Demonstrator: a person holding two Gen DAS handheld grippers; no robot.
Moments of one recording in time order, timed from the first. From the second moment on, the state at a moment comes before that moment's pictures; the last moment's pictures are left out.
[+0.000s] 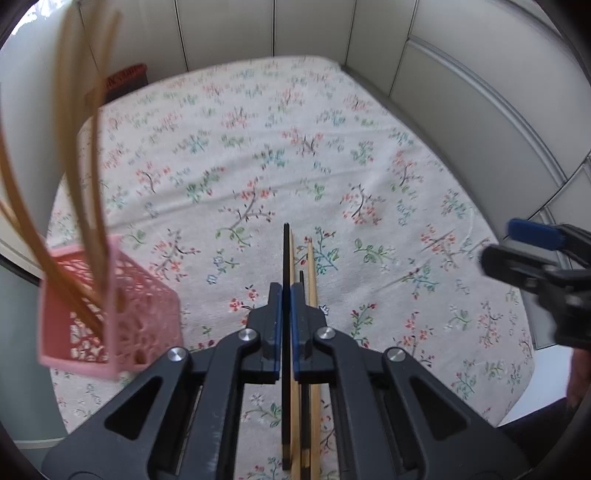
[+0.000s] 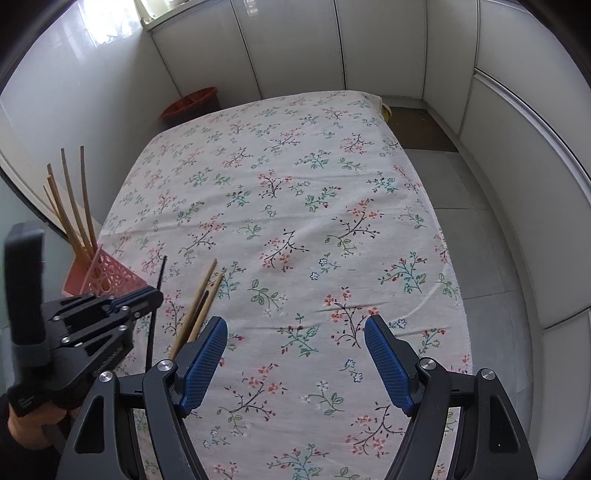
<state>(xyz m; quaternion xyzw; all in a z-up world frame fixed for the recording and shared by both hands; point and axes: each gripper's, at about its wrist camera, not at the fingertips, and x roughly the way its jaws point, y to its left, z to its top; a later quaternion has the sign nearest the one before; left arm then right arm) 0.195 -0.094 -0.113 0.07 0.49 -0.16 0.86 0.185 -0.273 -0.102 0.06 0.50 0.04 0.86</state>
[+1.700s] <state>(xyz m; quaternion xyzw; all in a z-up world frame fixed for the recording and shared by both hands) 0.115 0.004 0.003 0.01 0.29 -0.17 0.94 0.206 -0.180 -0.085 0.03 0.43 0.06 0.90</state>
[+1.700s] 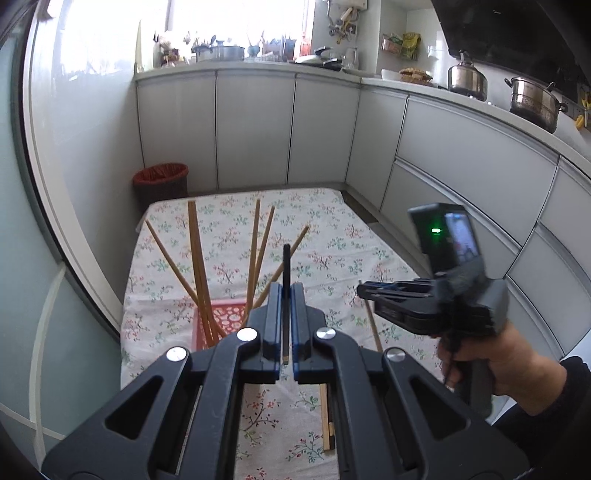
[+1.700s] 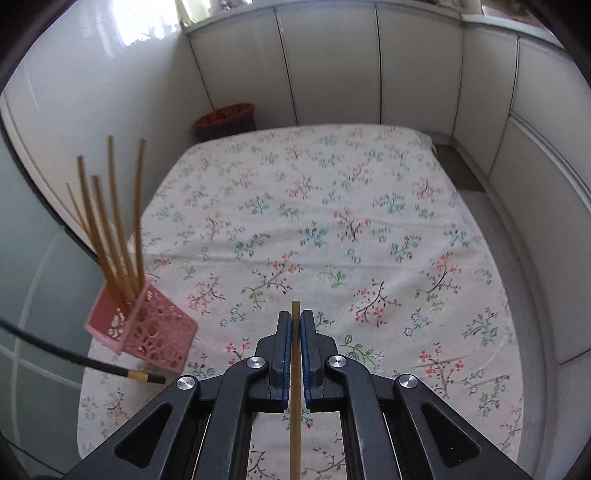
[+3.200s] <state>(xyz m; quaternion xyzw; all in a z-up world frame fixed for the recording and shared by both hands) 0.165 0.034 0.004 -0.02 0.24 -0.08 0.97 0.103 -0.111 0.091 0.03 0.18 0.13 0.97</state>
